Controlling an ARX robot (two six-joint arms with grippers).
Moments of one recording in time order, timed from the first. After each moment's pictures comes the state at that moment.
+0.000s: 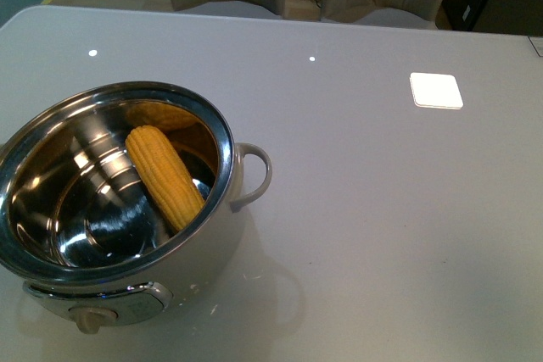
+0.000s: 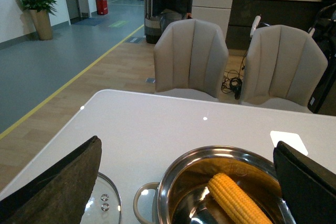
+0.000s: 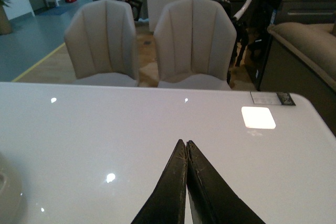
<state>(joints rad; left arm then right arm) 0.00 0.00 0.01 -0.01 0.00 -0.01 0.00 0.08 0.02 0.05 0.00 0.00</state>
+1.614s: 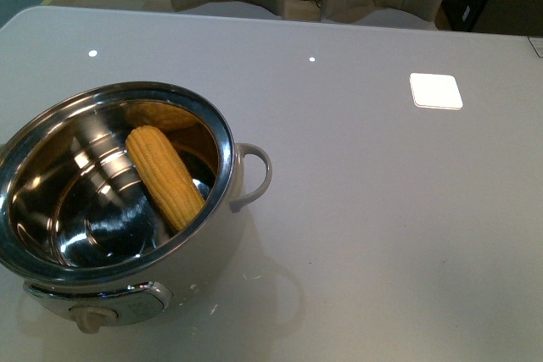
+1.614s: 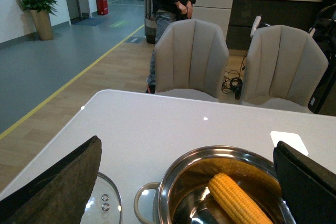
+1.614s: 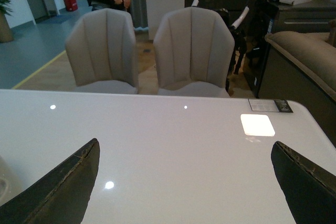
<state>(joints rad) 0.00 0.00 0.01 -0.01 0.00 -0.01 0.00 0.01 0.02 0.00 0.00 0.00</state>
